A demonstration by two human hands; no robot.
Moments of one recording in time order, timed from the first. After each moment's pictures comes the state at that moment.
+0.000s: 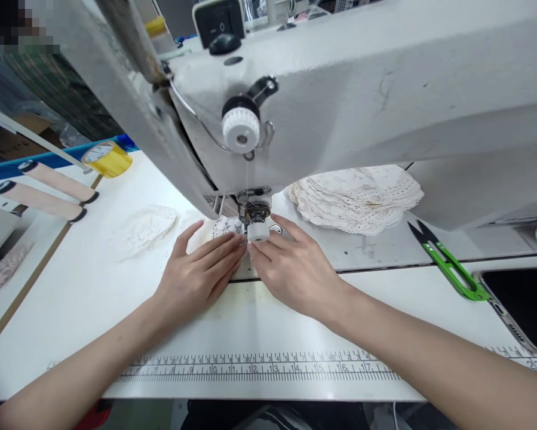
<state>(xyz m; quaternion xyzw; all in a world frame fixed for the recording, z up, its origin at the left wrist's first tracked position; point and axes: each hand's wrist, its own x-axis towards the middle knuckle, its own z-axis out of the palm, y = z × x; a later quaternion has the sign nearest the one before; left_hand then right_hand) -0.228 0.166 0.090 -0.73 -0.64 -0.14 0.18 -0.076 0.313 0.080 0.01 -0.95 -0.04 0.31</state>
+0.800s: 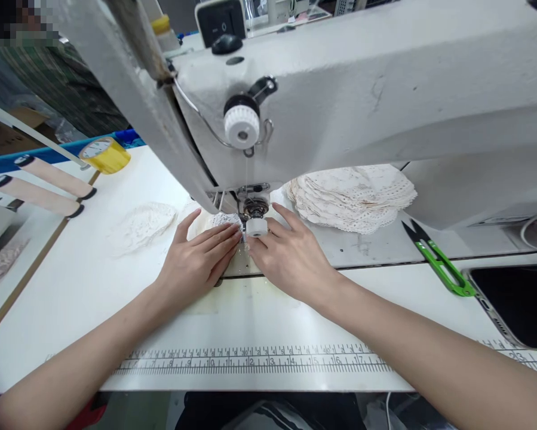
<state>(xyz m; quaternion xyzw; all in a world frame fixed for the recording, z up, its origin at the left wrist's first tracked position) -0.236 0.174 0.087 -0.72 -0.66 -0.17 0.17 -0.082 0.318 0.081 -0.01 -0.95 -0.10 0.28</state>
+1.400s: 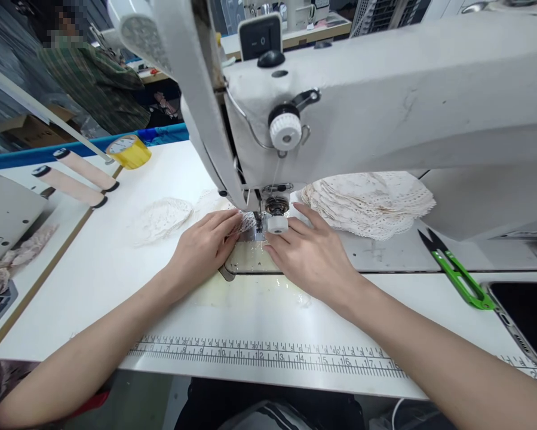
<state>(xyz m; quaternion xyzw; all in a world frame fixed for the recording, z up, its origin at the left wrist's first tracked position) -0.252 0.176 0.082 -0.64 -0.74 -0.17 0.13 -0.075 0.324 0.091 -0.01 -0.95 -0.09 0.28</state>
